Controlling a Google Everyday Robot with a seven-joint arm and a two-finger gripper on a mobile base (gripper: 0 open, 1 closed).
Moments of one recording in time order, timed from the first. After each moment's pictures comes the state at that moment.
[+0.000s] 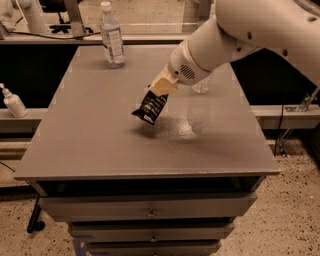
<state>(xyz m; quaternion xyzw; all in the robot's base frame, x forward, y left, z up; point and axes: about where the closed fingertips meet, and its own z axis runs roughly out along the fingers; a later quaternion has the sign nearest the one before) 0.577 0.004 0.913 -0.55 0.75 0.16 0.33</state>
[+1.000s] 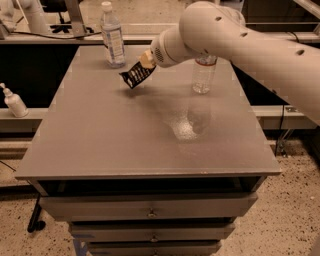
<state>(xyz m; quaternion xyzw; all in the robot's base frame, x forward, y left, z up) 0.715 0.031 0.912 -0.36 0.81 0.14 0.45</state>
